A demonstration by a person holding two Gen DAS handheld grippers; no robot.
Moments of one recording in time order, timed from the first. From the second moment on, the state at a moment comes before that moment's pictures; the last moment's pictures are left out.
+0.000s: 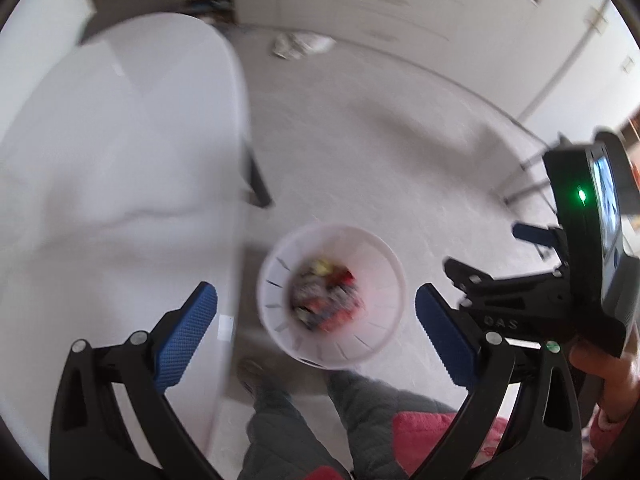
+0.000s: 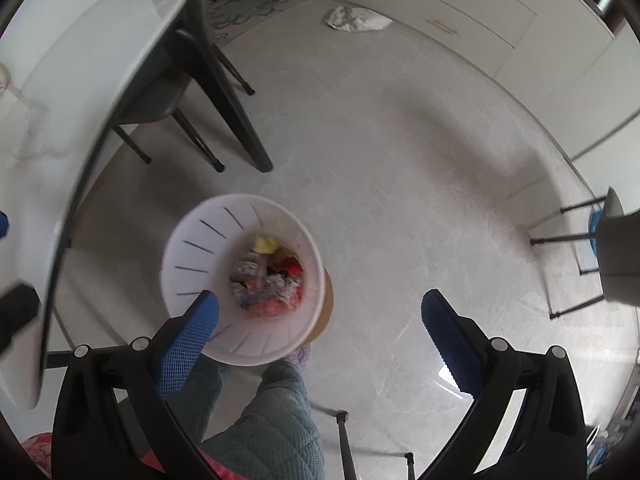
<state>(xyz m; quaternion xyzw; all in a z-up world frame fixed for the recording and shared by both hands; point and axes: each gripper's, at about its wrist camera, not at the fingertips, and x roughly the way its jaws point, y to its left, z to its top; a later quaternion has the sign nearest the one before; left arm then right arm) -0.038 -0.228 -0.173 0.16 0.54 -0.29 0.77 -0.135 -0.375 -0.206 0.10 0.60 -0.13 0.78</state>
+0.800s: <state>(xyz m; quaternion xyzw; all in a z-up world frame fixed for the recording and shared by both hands) -0.016 0.073 -0.035 -0.08 0.45 0.05 0.89 -0.008 -0.104 -0.004 -0.02 0.46 0.15 0.87</state>
